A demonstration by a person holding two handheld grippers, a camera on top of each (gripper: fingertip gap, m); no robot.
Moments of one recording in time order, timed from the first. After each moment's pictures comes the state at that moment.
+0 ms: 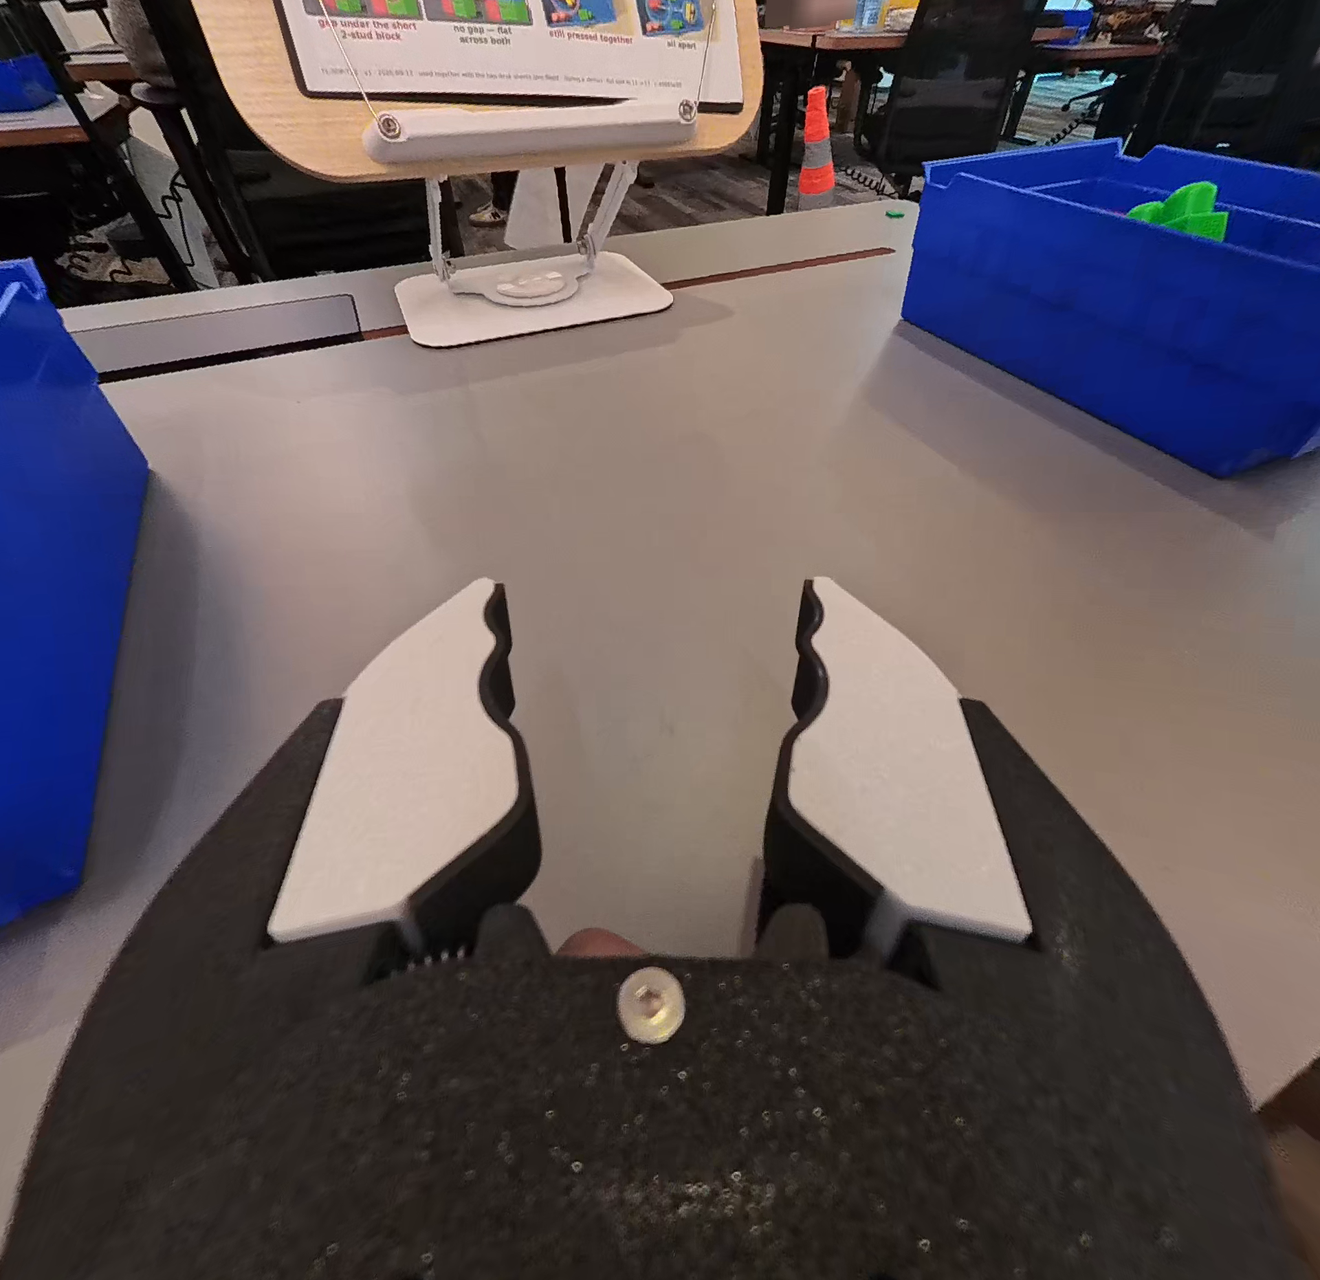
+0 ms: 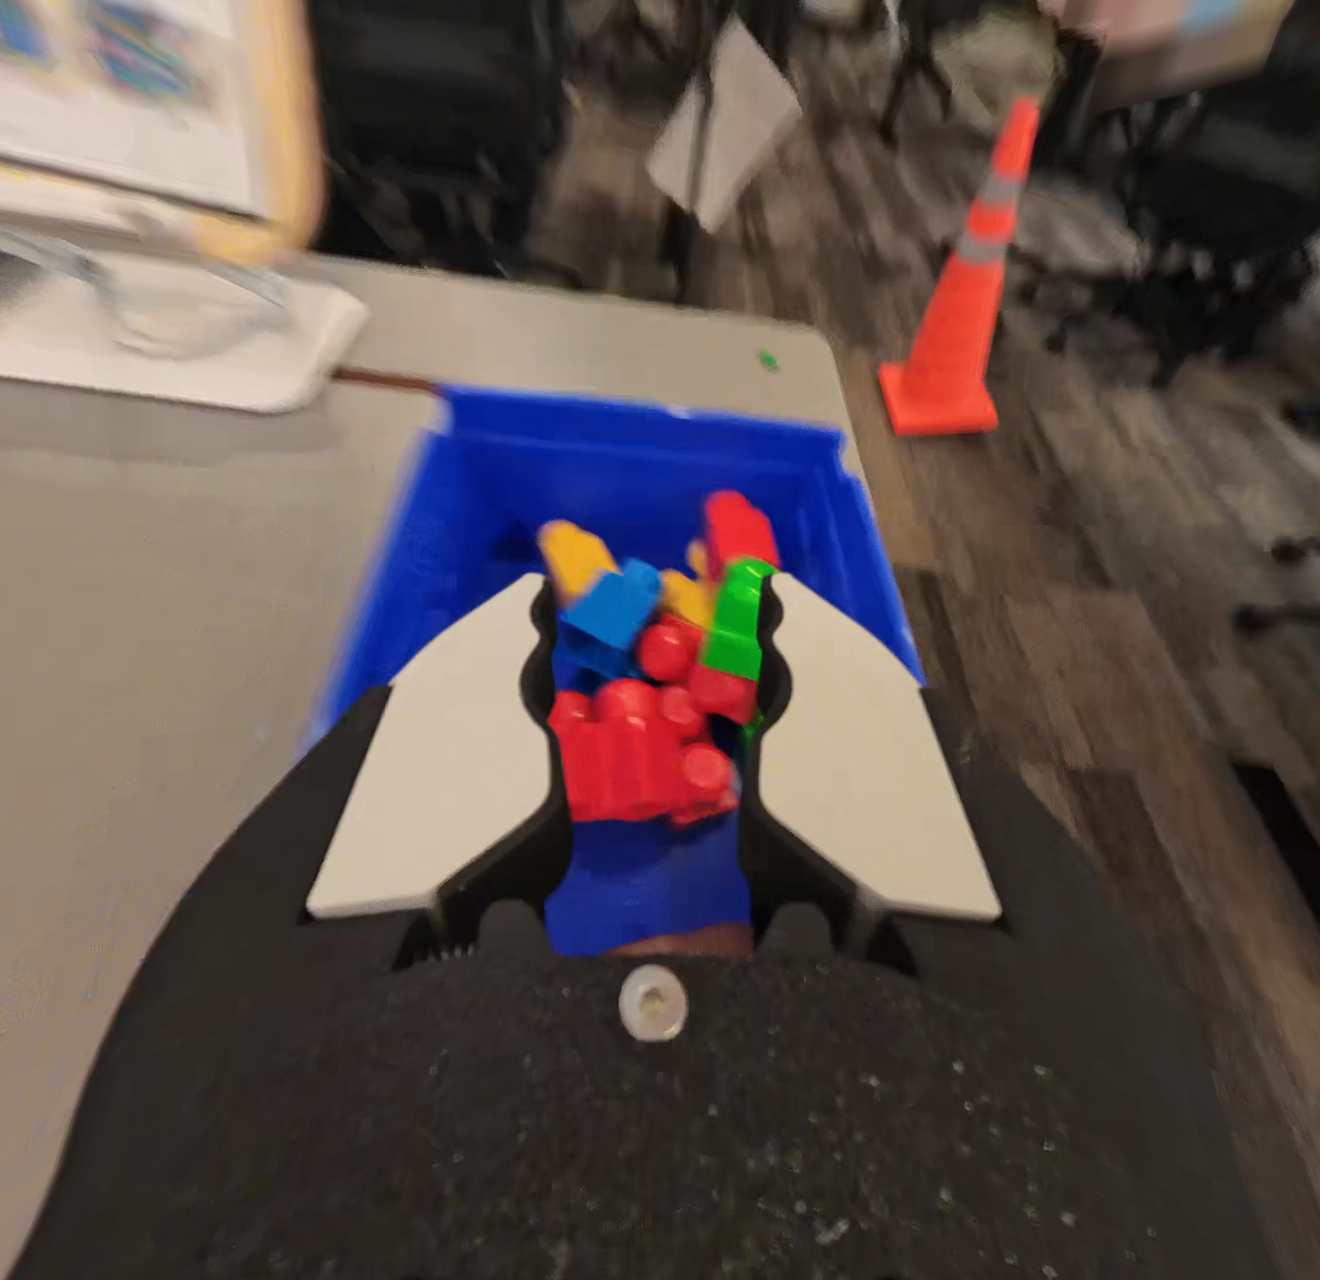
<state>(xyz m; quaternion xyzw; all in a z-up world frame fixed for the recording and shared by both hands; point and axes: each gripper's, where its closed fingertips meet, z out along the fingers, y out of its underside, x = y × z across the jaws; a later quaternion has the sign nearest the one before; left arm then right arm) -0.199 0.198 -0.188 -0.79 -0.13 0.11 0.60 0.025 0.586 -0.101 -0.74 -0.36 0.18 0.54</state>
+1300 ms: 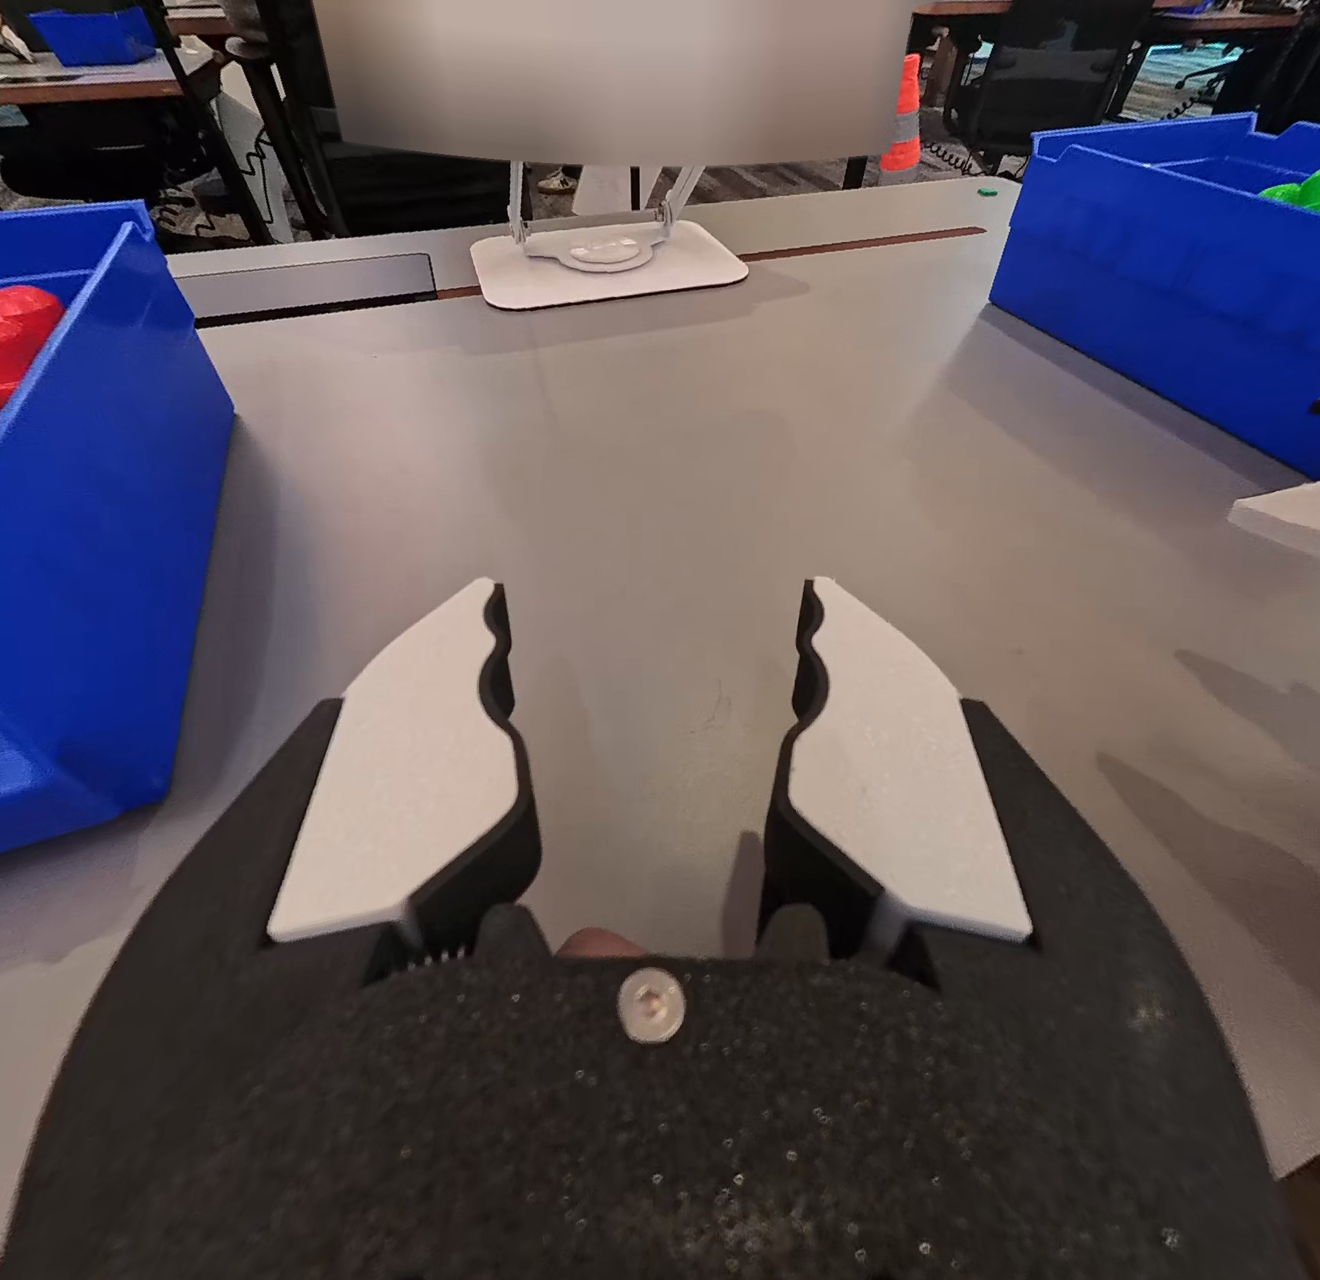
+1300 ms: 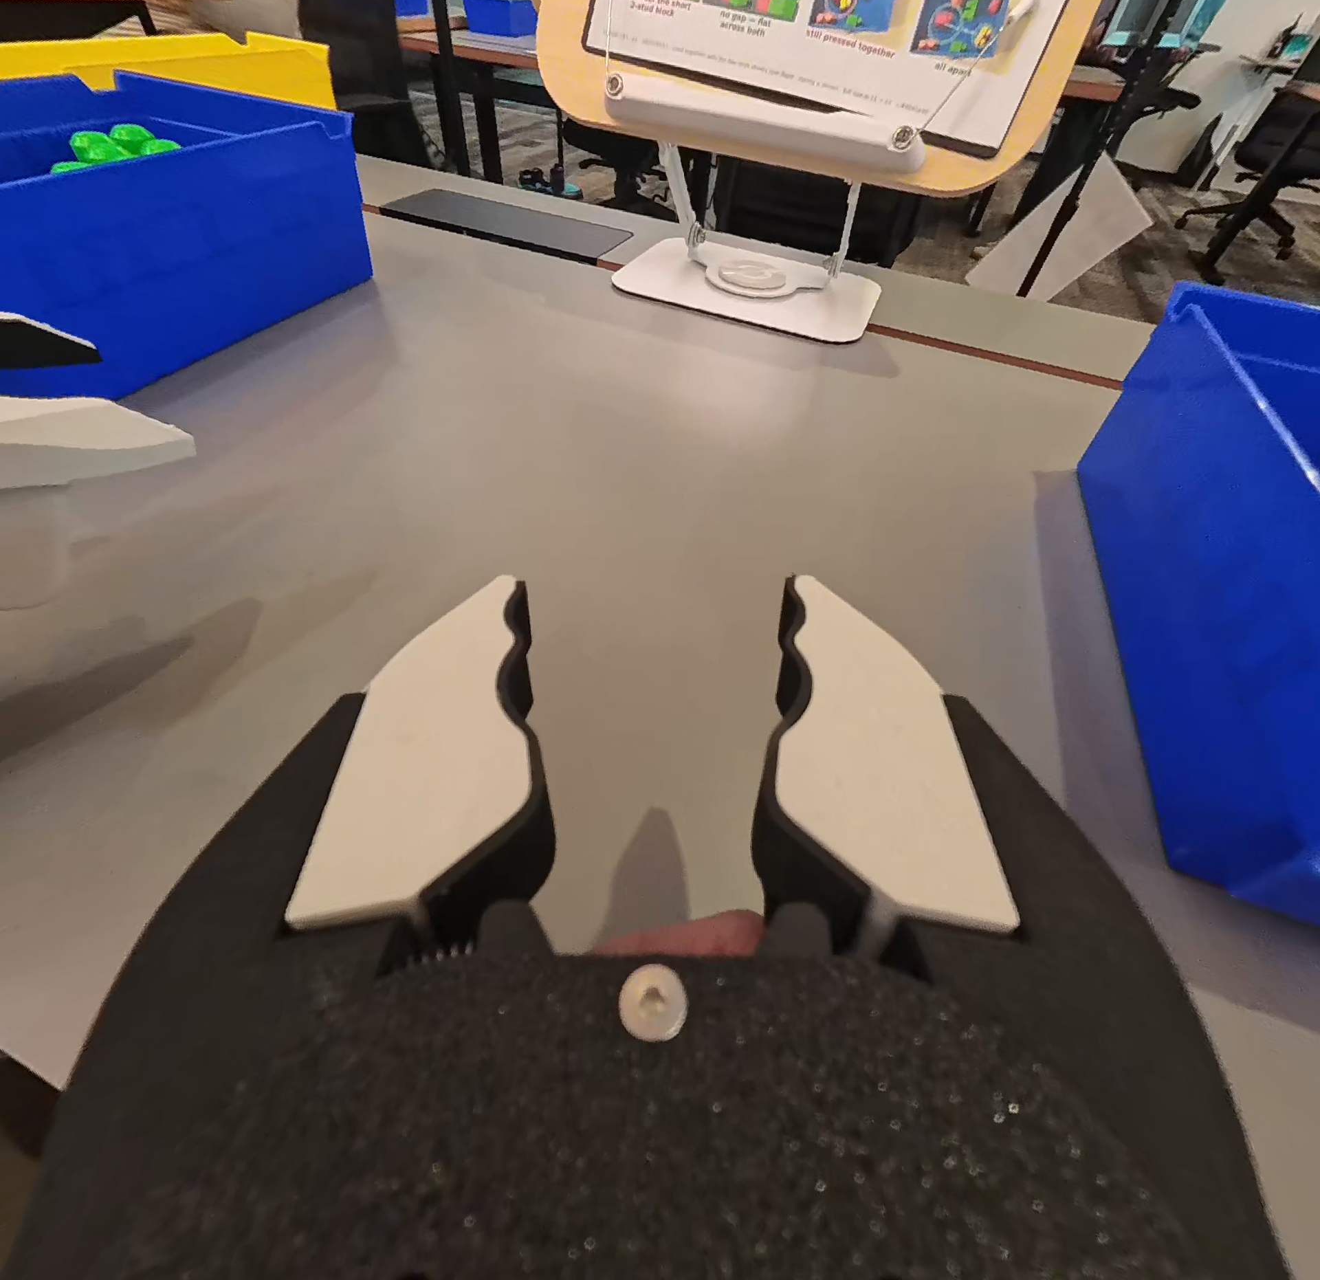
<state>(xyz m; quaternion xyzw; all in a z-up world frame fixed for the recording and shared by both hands) -0.216 0.184 -0.195 -0.79 -0.18 0.13 0.58 -0.070 0.309 -0.189 -0.66 -0.45 0.30 0.52</state>
